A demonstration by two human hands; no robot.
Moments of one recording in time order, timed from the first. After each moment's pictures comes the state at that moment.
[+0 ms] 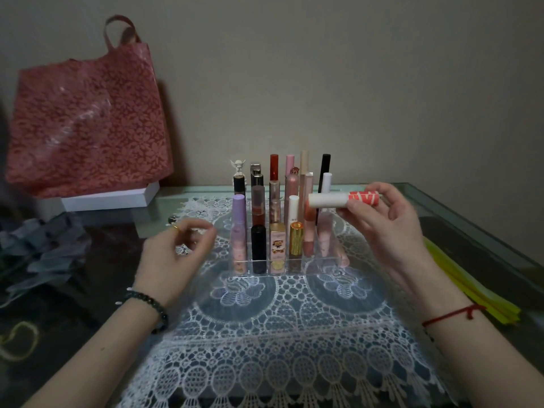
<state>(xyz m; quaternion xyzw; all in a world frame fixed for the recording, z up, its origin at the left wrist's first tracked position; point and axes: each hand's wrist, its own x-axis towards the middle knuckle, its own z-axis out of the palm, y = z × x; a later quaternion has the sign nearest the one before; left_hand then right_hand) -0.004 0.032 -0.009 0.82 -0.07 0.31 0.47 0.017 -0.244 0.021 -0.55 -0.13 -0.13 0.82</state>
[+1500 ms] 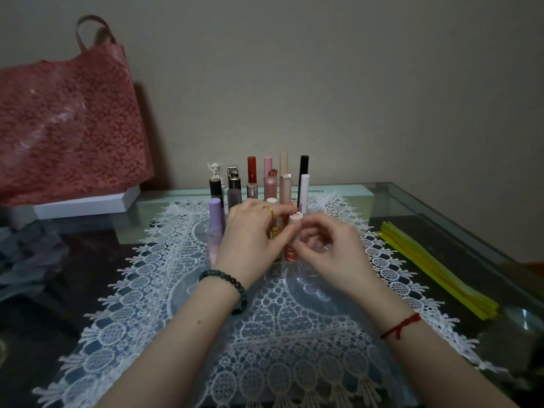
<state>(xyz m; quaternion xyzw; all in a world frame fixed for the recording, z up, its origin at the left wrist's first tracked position) 0.015 -0.080 0.024 0.87 -0.21 0.30 0.32 0.016 -0.221 -0.003 -0.81 -0.20 -0.23 0.50</state>
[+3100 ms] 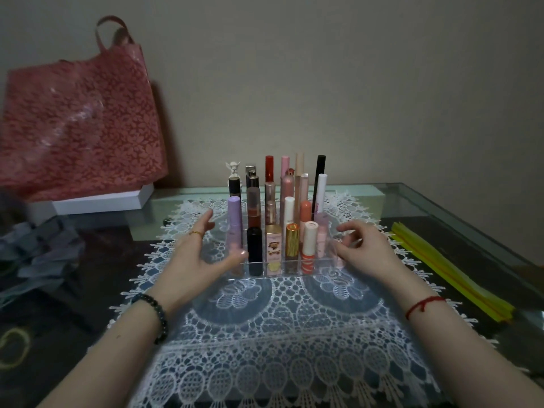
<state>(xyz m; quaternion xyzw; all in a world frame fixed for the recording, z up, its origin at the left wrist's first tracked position) 0.007 0.016 -0.018 0.86 -0.08 0.13 0.49 0.052 -0.255 -0.026 -0.88 -0.01 -0.13 0.45</state>
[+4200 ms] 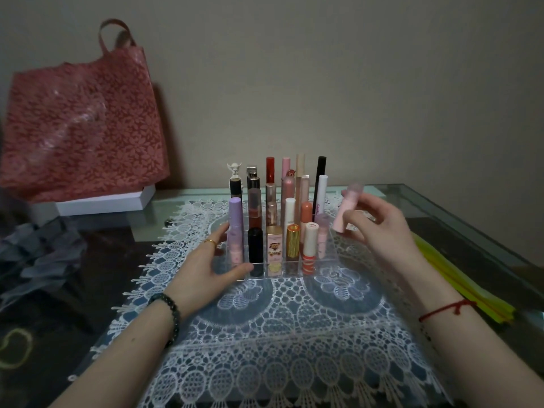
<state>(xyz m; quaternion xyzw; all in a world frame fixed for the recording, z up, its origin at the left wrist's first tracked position) 0.013 0.014 -0.030 0.90 -0.11 0.12 0.40 0.024 -0.246 0.019 -0.74 -0.06 -0.17 0.65</state>
